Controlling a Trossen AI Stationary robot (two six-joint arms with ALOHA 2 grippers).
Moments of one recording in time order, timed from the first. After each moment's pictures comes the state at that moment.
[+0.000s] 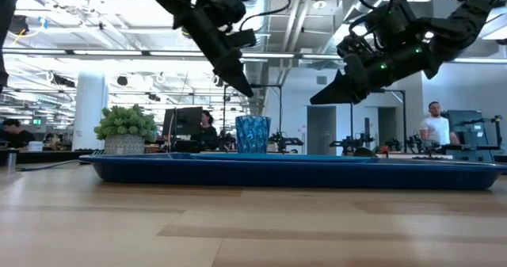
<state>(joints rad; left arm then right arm) 0.44 1.71 1.32 -0.41 0.02 0.39 -0.38 1.31 0.42 0.58 -0.05 -0.03</state>
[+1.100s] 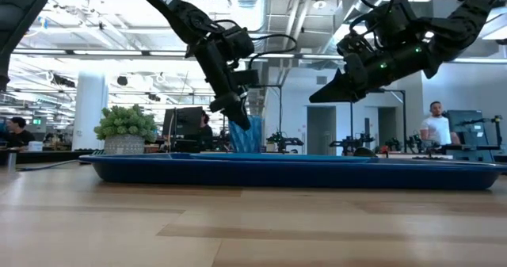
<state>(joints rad) 0.52 1.90 1.38 -0.42 -0.01 0.72 -0.37 1.31 0.42 0.59 -0.06 -0.05</state>
